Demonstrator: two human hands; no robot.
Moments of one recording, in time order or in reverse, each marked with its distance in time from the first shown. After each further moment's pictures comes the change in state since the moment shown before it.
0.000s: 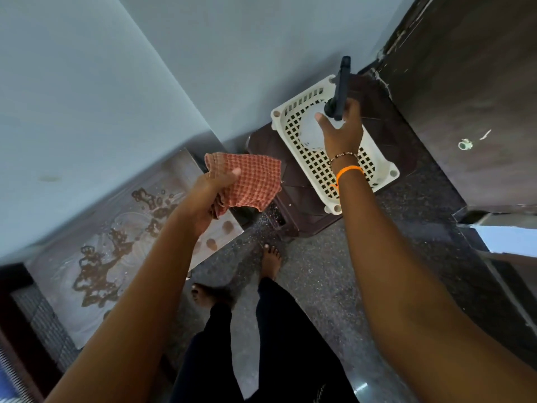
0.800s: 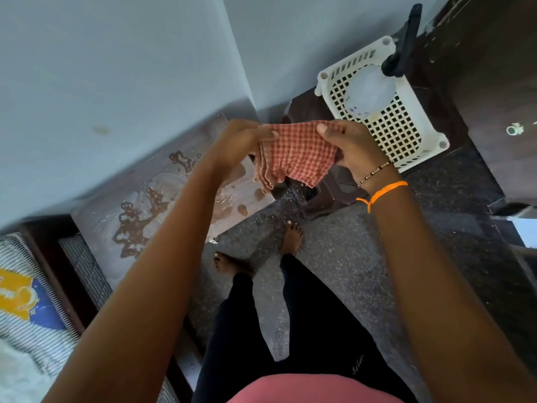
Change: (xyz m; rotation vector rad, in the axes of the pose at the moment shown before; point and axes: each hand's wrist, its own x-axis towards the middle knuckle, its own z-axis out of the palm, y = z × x) left_hand -0.029 0.015 -0.027 0.525 0.046 0.220; right_hand -0.121 -0.053 -0.007 0.092 -0.706 0.309
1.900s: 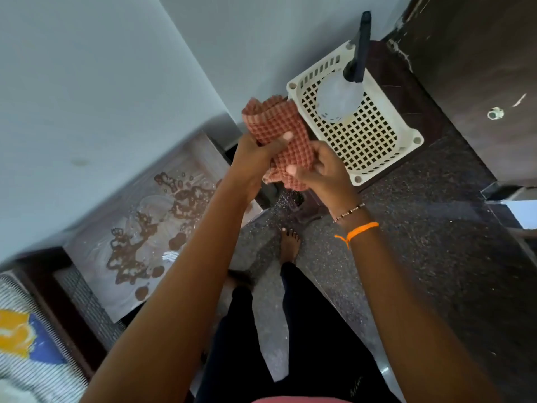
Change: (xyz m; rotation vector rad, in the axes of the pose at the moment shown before) left_hand 0.016 0.017 0.068 -0.494 -0.006 0.014; right_hand -0.032 0.030 0.000 0.114 0.076 -0.154
